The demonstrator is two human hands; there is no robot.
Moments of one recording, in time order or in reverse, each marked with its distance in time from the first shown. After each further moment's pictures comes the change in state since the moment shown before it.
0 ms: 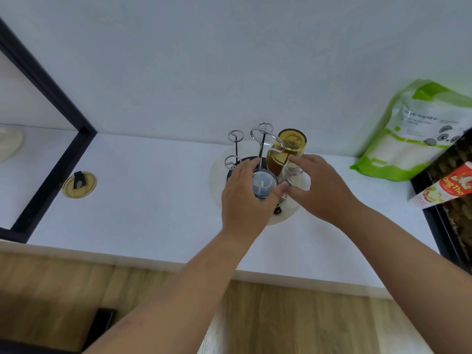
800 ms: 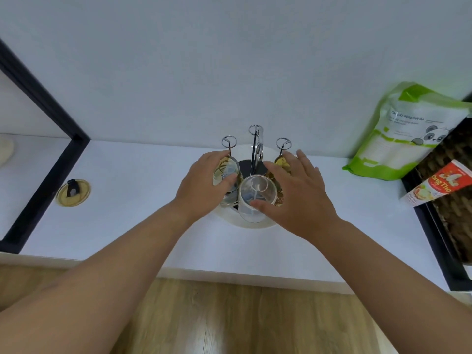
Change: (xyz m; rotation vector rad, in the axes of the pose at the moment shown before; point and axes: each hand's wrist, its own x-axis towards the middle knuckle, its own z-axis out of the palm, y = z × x) left_hand 0.056 -0.040 -0.068 0.164 -0.273 0.059; right_hand -0.023 -0.035 0.014 -0.230 0.054 -0.104
